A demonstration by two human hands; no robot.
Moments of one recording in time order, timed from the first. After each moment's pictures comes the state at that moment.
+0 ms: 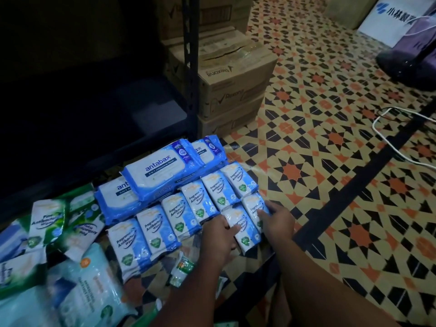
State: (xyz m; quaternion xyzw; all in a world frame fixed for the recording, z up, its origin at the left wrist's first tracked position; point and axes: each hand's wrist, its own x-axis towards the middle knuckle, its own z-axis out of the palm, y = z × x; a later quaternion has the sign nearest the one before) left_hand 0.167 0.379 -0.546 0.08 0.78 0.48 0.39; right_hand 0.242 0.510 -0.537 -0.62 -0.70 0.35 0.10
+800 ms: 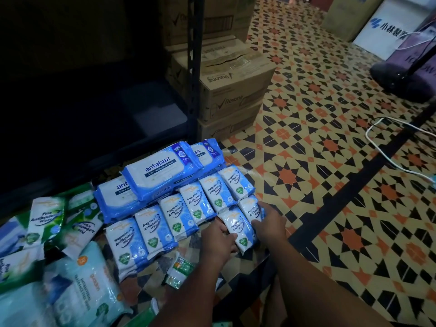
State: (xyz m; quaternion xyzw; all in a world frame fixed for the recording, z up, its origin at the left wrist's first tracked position) left_hand 0.176 0.372 -0.532 0.06 0.77 0.49 0.40; right_hand 0.241 0.509 -0.526 -0.57 -0.75 0.33 -0.02
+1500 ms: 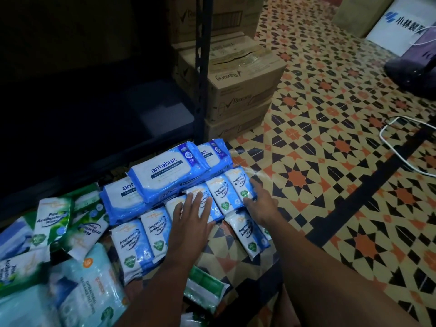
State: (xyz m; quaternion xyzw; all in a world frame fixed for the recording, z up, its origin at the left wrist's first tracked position) left_hand 0.098 0.325 -0.579 0.45 0.89 0.06 -0.05; right_hand 0.185 0.523 -0.517 -0.48 -0.78 0.39 -0.06
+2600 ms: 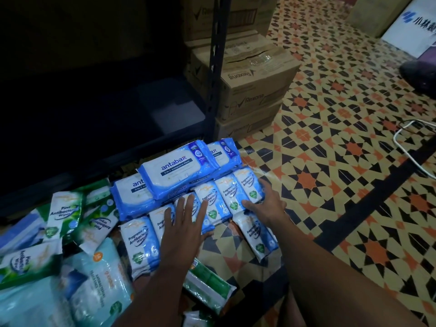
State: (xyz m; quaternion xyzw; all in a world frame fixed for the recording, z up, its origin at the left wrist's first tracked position) left_hand 0.095 0.290 -0.588 0.42 0.91 0.03 -0.05; right_hand 0.181 0.522 -0.532 -0.50 -0.77 0.39 -0.04
